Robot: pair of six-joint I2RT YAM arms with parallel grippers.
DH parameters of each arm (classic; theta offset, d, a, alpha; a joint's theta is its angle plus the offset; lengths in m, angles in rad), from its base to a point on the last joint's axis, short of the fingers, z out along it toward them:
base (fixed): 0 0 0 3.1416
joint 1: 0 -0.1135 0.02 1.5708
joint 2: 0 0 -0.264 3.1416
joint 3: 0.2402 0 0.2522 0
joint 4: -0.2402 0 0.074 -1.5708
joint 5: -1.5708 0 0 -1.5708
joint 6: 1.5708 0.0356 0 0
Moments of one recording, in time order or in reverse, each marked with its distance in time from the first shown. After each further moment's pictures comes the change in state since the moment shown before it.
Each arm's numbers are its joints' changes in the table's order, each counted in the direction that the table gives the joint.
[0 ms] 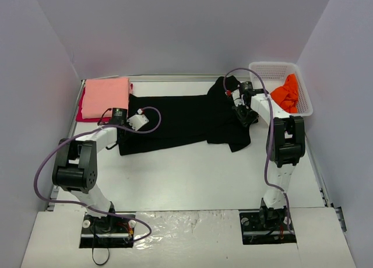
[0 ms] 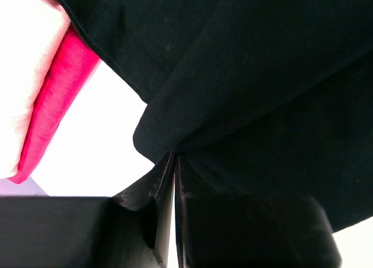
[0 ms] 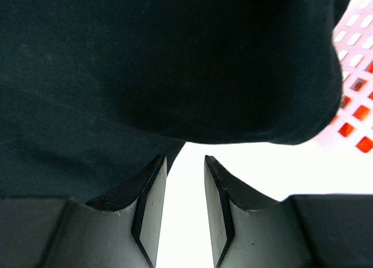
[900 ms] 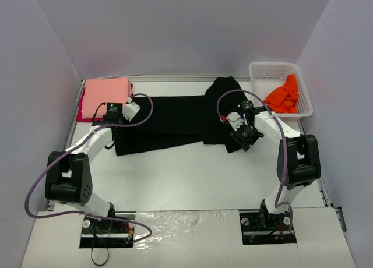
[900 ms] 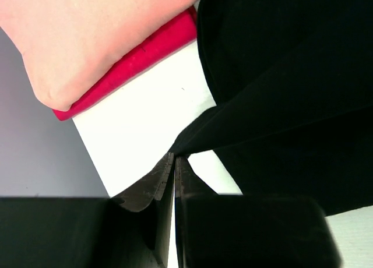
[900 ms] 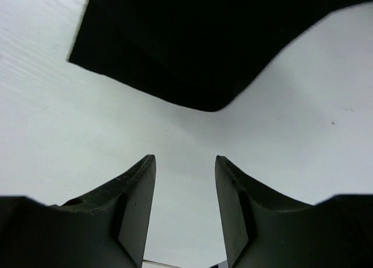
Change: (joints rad) left arm 0.000 -0.146 0.031 -0.038 0.159 -0.200; right arm -0.050 -0.323 -0.403 -0.078 0.118 -0.214
